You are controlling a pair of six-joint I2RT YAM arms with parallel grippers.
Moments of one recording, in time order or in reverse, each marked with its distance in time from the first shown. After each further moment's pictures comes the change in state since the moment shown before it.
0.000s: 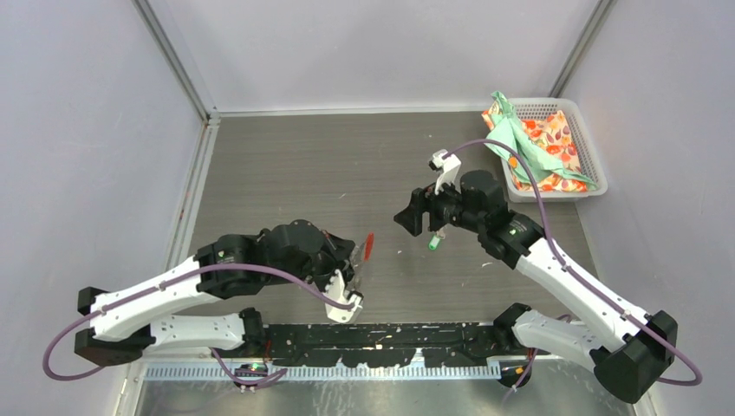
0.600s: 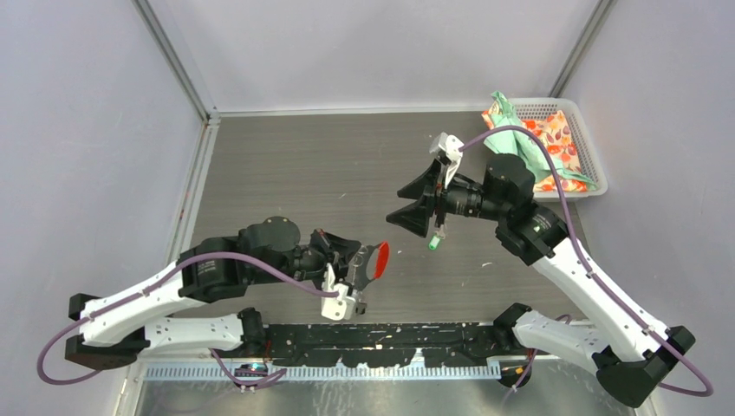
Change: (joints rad) left arm 0.000 -0.071 0.002 0.148 0.109 -0.195; right arm 0.000 -0.035 0.211 0.043 -0.398 -0.109
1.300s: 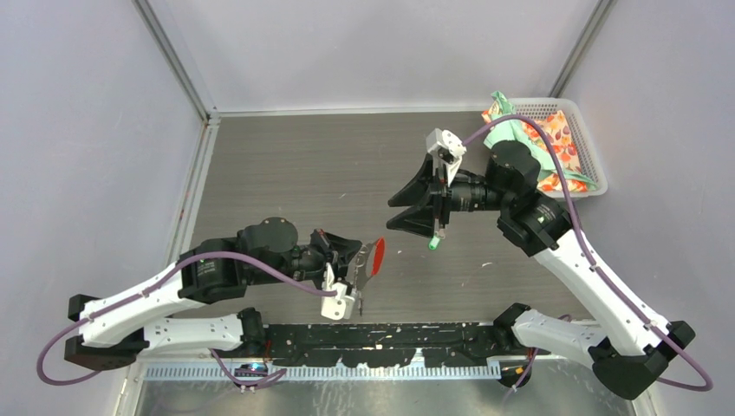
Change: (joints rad) left arm 0.000 -0.016 -0.017 0.037 0.010 -0.018; right arm 0.000 0.050 0.130 -0.032 -0.266 0.004
